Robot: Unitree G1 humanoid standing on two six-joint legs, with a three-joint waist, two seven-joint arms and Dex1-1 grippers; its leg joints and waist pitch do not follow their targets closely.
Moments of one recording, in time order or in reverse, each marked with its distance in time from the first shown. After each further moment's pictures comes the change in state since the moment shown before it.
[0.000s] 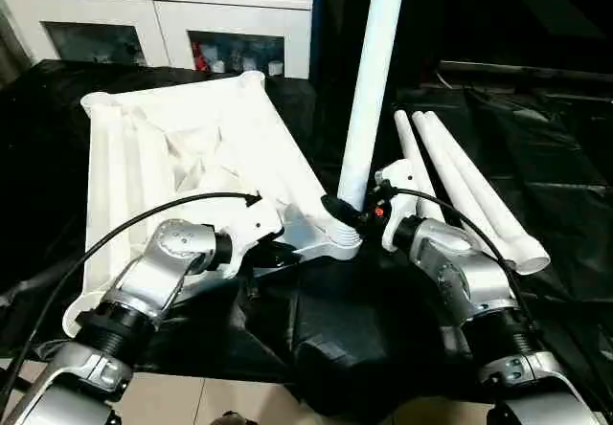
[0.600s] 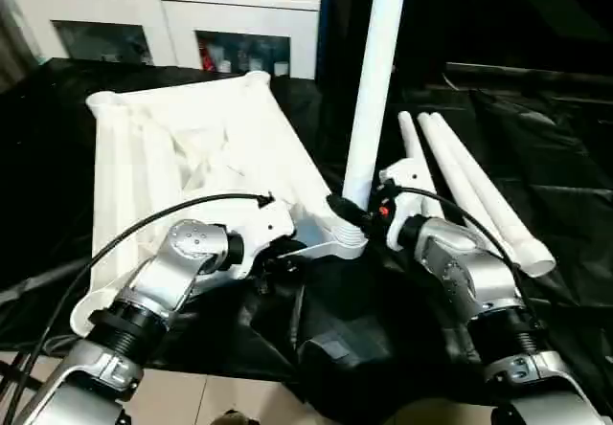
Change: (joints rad) left arm -0.019 -0.026 -0.023 0.011 0.012 -0.015 0.009; right arm -0.005 -0.015 -0.003 -0.008 -0.001 0.024 -0.009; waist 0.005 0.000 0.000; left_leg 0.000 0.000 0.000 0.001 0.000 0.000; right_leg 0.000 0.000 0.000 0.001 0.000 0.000
